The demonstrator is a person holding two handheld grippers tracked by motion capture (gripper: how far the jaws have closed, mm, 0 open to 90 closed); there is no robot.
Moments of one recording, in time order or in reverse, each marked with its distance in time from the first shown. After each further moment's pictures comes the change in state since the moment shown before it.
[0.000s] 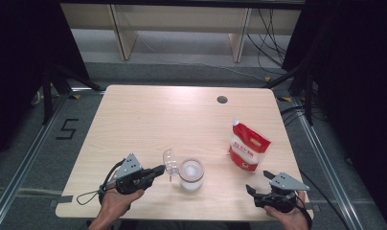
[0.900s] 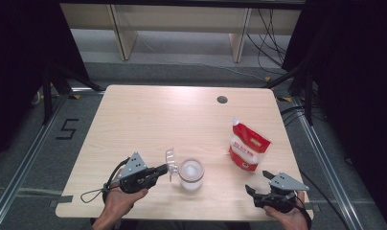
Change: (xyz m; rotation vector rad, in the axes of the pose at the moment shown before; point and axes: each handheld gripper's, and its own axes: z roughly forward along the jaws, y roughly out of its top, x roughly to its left) left arm -0.006 0.006 0.007 -0.004 -0.012 0.032; right arm -0.002 0.001 0.002 -0.032 -0.005 -0.053
